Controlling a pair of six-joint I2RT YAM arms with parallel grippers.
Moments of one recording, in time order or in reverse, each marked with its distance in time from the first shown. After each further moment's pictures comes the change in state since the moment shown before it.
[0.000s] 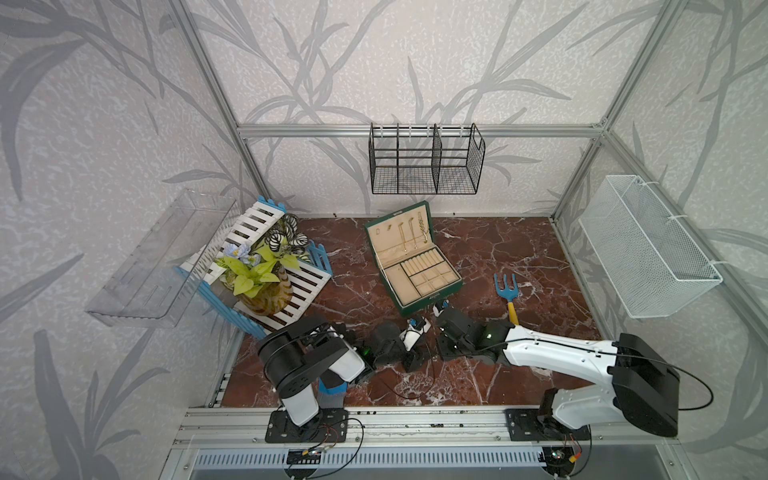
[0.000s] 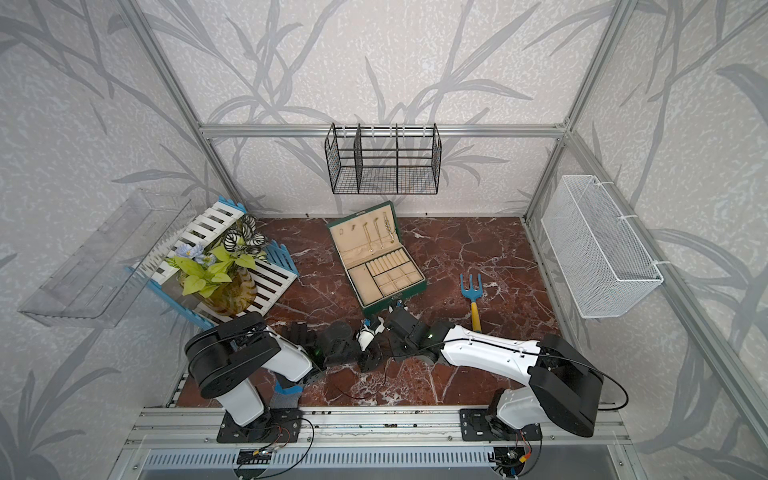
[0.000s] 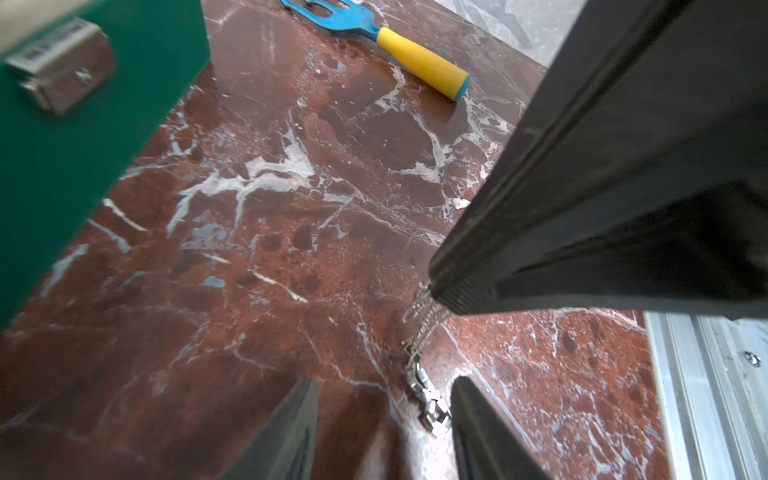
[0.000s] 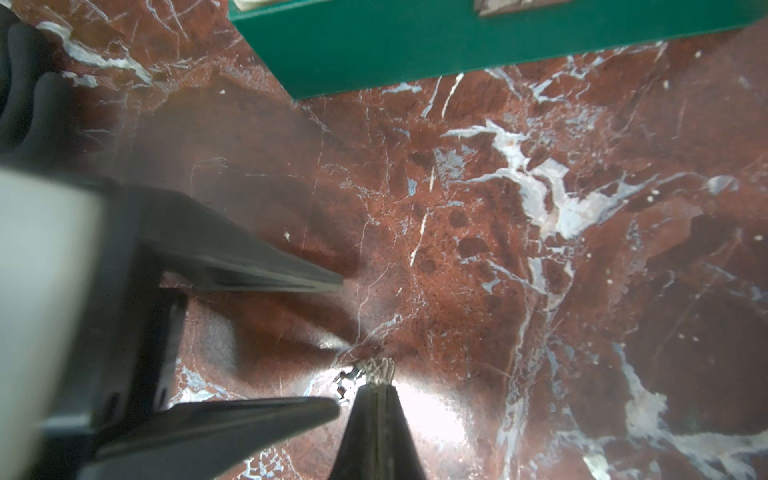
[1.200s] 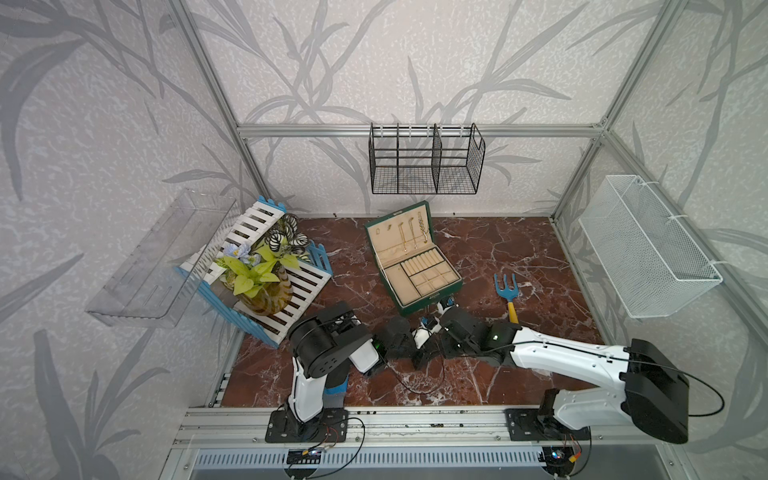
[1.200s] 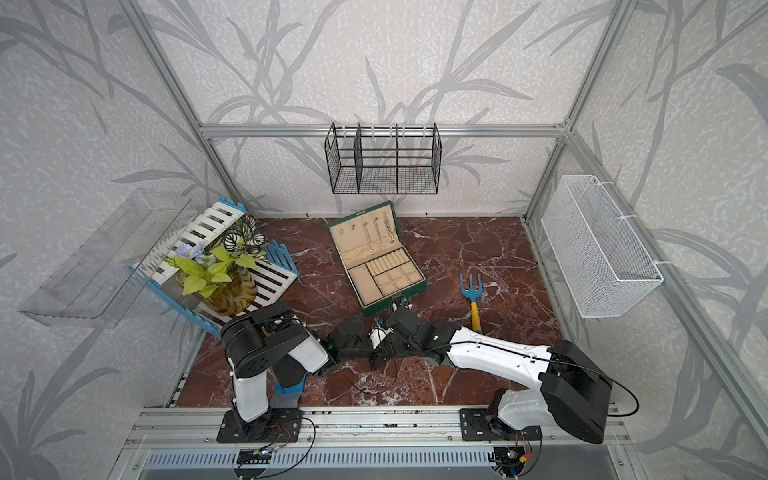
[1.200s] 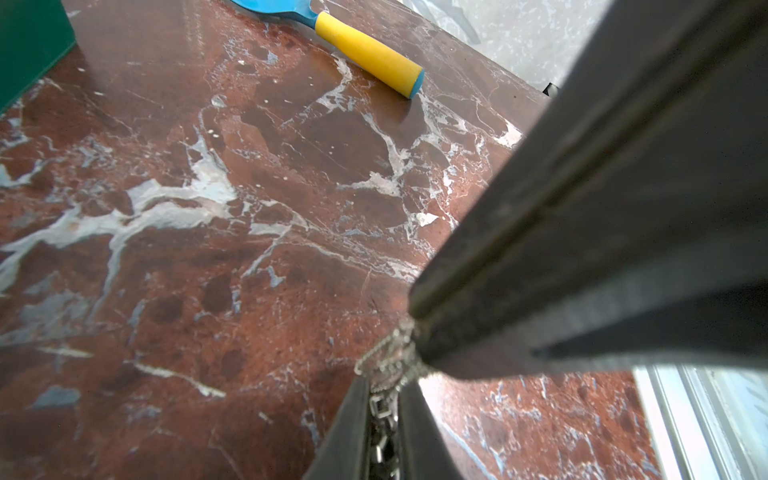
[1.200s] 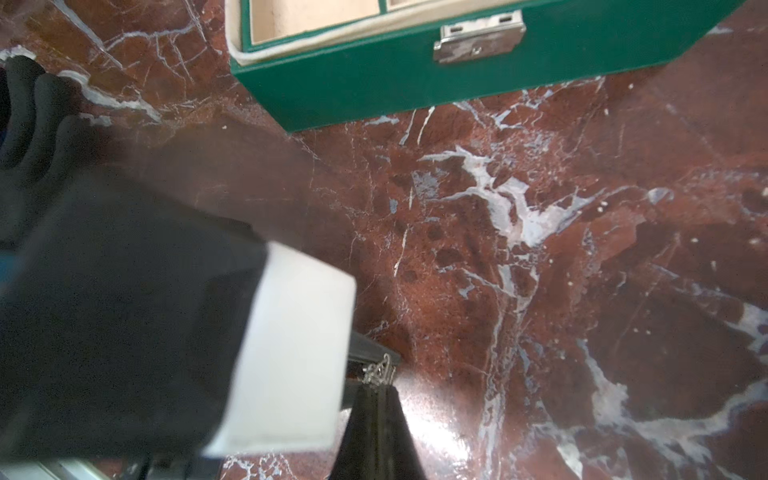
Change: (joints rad) left arm 0.000 0.179 0.114 0.082 0.148 0.001; right arm -0.002 -0.056 -0.014 0.000 0.045 0.020
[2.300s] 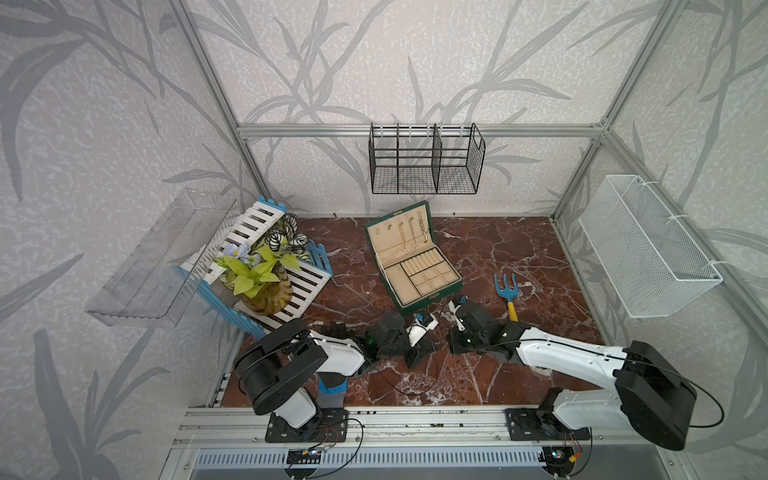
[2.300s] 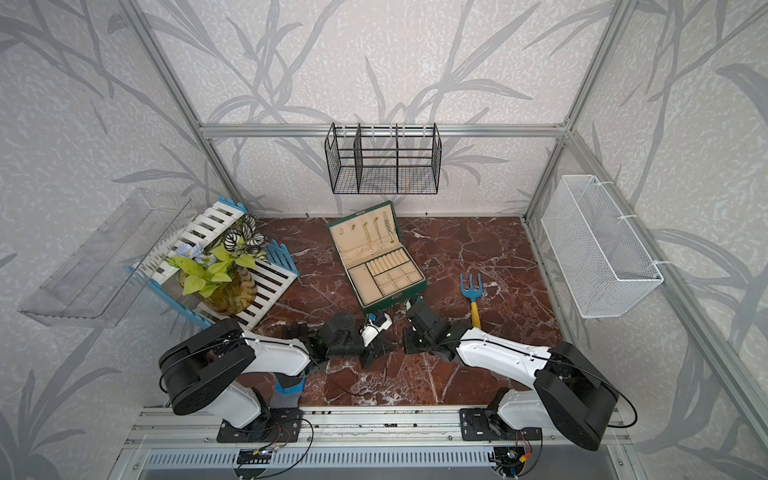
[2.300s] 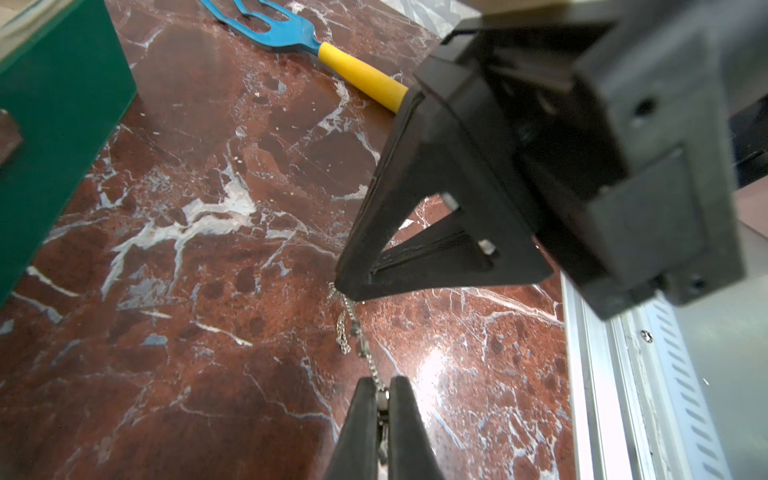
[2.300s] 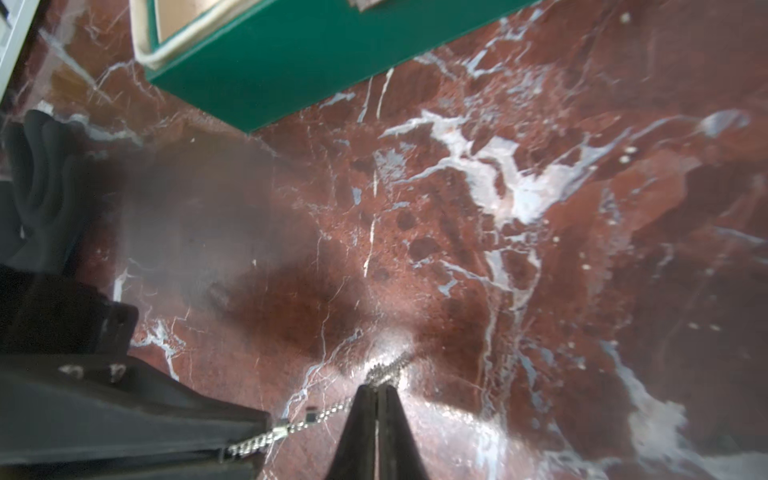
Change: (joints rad) left arm 0.005 -0.367 -0.030 -0.393 -0.028 0.035; right arm -0.179 -0.014 -0.164 0.189 -0.211 0.028
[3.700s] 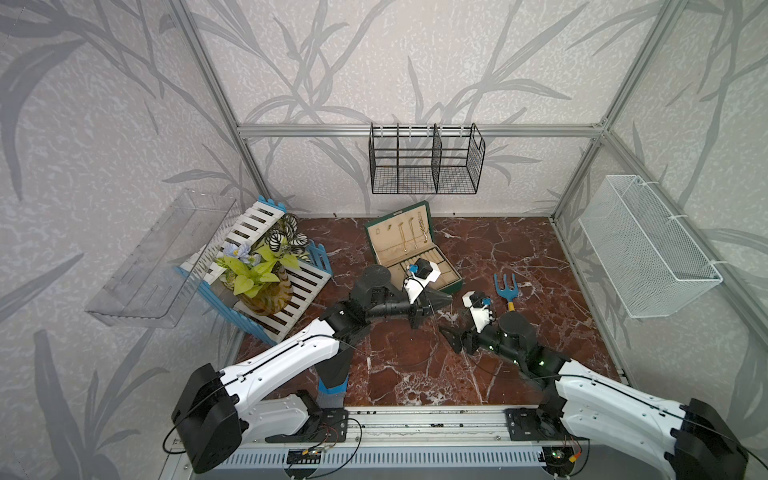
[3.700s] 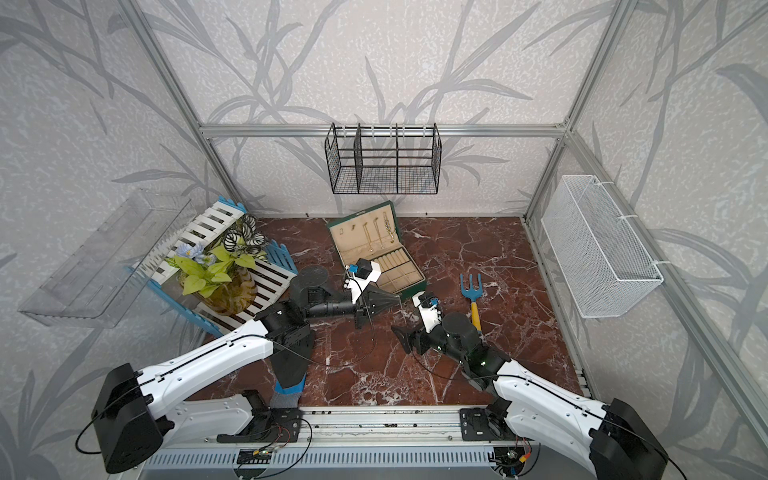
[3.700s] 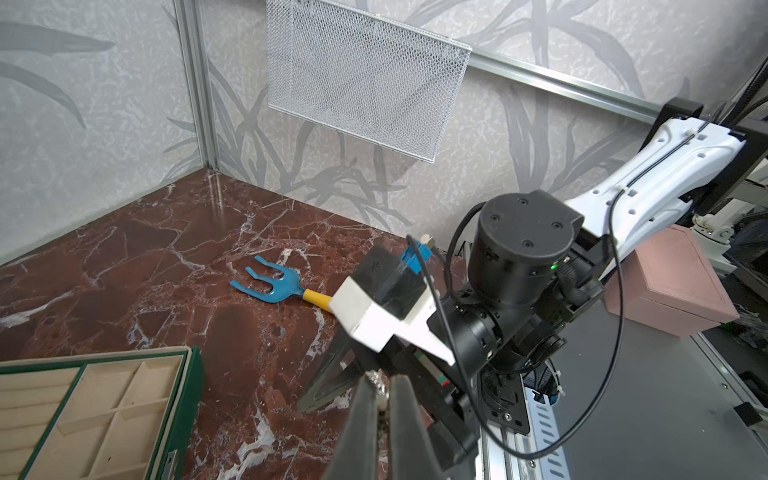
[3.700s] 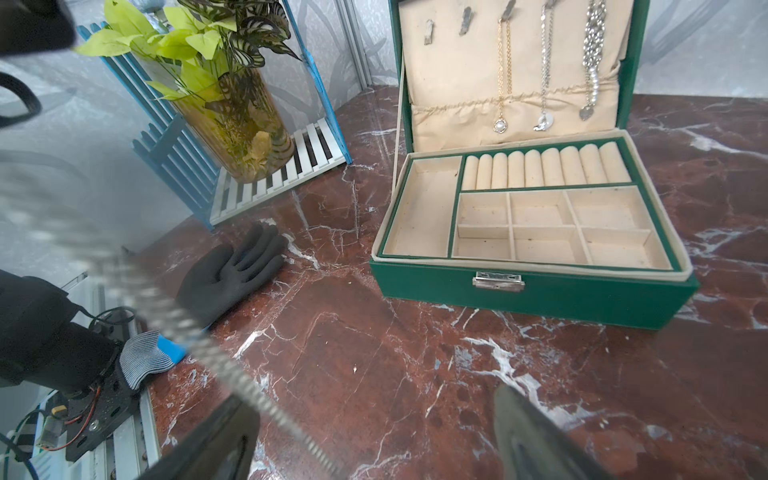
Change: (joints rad) left arm 0.079 -0.366 0.441 -0.462 0.138 0.004; right arm -0.047 -0.373 -0.261 0.529 -0.095 -0.359
